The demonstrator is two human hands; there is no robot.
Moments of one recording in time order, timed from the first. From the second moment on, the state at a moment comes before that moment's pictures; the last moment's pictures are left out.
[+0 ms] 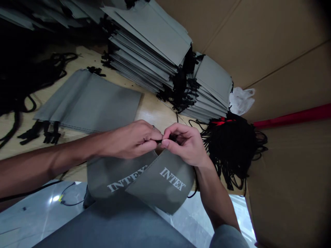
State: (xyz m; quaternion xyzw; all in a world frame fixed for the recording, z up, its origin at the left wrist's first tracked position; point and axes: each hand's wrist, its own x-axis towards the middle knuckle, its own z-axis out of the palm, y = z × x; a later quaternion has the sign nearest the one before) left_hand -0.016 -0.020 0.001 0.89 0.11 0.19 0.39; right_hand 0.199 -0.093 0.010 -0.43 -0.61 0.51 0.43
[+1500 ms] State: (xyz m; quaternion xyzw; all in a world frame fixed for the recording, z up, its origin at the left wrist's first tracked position) left_hand -0.018 -0.022 0.007 0.84 0.17 0.17 0.48; right_hand 0.198 -0.102 0.012 -0.41 -0.82 0.27 0.28
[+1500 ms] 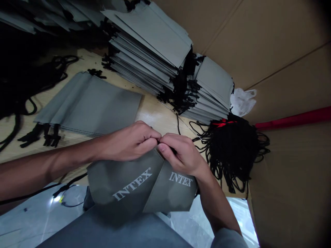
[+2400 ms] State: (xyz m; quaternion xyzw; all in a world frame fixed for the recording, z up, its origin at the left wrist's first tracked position) left_hand -0.020 -0.029 -0.001 0.93 0.14 0.25 0.23; right_hand 0.198 -0.098 0.016 -0.43 -0.61 0.59 0.31
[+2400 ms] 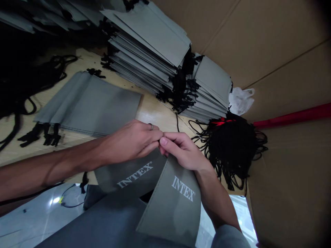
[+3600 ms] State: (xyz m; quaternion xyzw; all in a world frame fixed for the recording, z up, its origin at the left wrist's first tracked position) left_hand -0.023 -0.031 0.026 0.80 0.10 0.25 0.53; right_hand 0.174 -0.106 0.006 -0.34 -0.45 0.69 0.45
